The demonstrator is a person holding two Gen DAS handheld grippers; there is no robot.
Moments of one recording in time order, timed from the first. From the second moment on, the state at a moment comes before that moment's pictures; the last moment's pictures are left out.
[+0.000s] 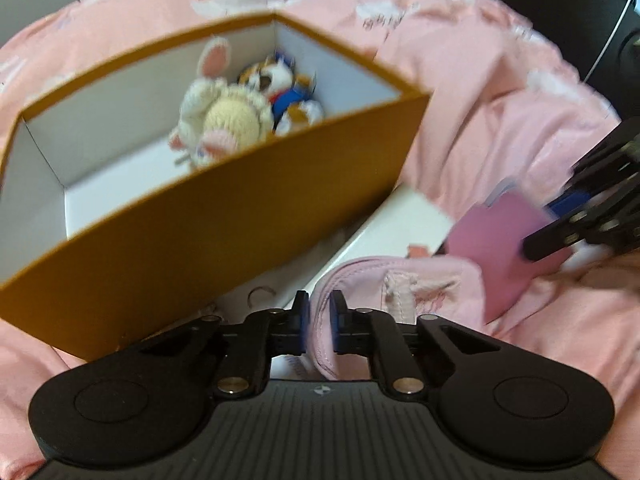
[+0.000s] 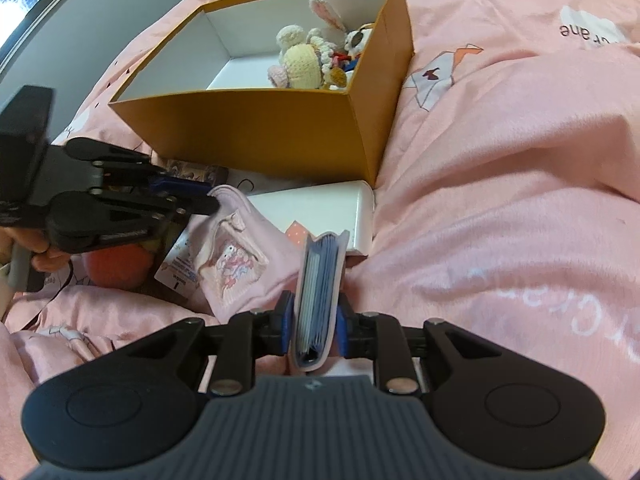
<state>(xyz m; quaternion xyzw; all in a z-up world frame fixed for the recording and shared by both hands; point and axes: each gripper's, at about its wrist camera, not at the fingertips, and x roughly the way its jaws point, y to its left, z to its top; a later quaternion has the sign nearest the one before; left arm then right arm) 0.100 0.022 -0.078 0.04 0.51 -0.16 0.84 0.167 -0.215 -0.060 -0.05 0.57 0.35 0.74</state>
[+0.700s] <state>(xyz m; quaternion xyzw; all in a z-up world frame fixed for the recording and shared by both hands) 0.048 -0.030 -0.032 -0.01 0.48 -0.30 0.82 0.140 -0.229 -0.028 -0.02 0.50 0.32 0.80</state>
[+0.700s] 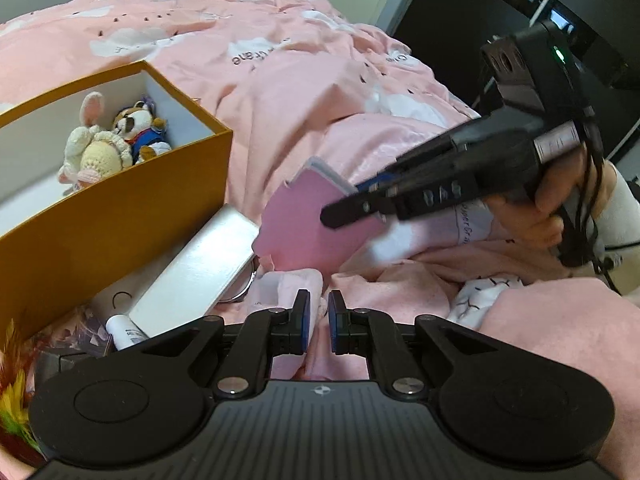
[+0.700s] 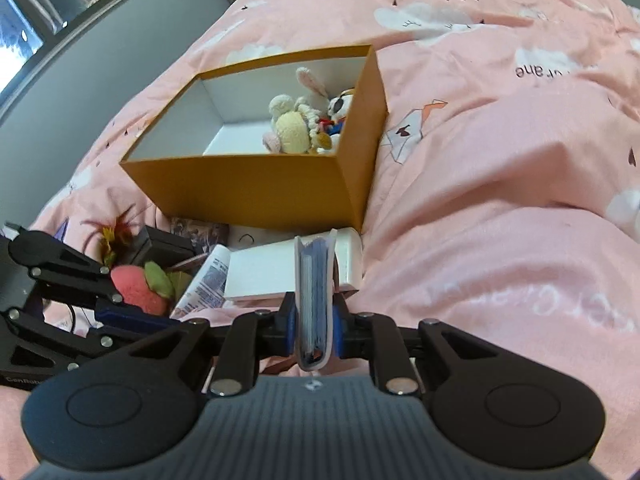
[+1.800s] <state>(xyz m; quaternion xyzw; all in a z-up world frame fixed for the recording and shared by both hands) 0.057 0.005 -0.006 -0.02 0.46 -0.16 0.87 0.131 -0.221 -0.006 -0.02 0.45 0.35 0.82</state>
